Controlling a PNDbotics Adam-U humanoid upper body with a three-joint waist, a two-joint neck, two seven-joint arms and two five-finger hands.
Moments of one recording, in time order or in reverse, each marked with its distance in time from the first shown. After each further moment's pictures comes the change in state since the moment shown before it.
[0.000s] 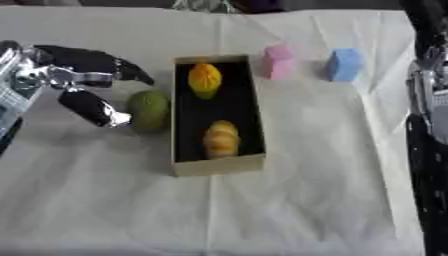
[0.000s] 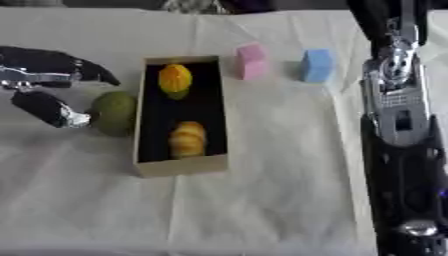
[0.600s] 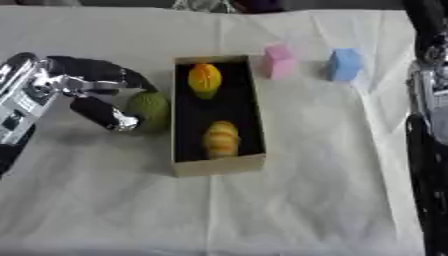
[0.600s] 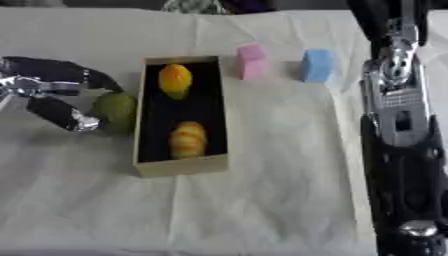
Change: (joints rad) left arm -0.001 -0.041 -0.009 0.077 -0.089 -0.030 0.030; right arm 0.004 0.005 0.000 0.000 -0.006 0.000 0.000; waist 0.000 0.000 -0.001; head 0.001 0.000
